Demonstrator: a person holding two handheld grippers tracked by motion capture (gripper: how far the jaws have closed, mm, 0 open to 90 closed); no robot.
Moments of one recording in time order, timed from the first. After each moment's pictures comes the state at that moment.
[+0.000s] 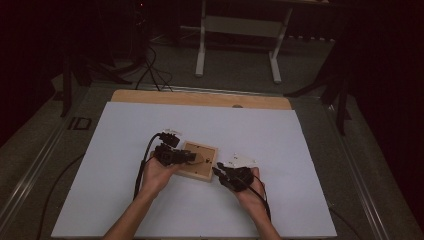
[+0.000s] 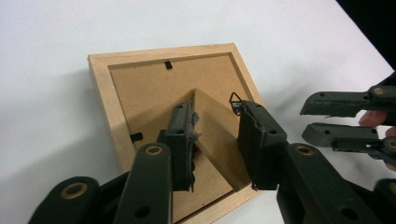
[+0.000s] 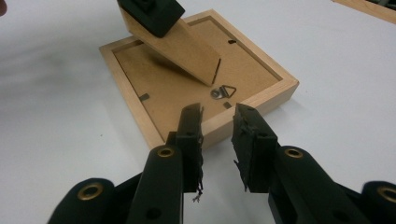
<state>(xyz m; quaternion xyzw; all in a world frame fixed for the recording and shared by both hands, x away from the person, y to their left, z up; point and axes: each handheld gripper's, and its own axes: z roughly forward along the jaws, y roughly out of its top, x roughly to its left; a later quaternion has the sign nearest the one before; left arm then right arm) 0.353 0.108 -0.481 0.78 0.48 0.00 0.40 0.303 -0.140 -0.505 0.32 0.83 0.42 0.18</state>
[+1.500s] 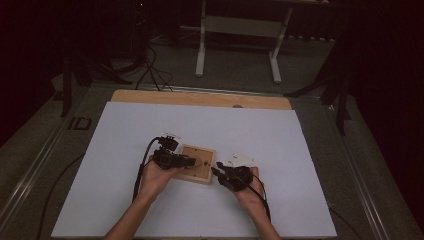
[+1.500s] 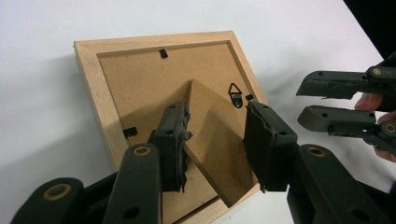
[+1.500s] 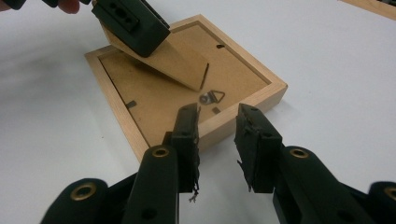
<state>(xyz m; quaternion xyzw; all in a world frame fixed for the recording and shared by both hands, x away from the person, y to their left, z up) 0.349 0.111 -0.490 0.77 0.50 -0.04 0.39 0.305 -0.138 -0.505 0.32 0.84 0.42 0.17</state>
